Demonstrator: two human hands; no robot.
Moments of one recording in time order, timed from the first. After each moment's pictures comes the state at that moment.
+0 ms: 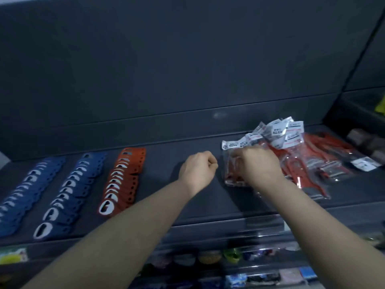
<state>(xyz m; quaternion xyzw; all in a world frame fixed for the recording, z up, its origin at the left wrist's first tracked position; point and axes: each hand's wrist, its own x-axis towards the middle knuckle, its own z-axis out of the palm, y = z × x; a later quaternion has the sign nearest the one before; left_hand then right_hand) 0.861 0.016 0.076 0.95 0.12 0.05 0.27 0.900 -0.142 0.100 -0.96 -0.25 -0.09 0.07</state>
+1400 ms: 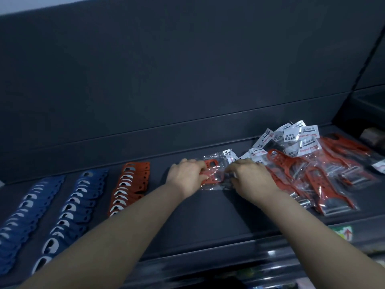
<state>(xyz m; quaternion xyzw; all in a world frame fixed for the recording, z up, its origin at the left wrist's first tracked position) 0.895 0.090 0.058 1.00 0.01 0.00 0.05 0.919 -0.104 0.064 -0.95 -0.28 -0.04 0.12</state>
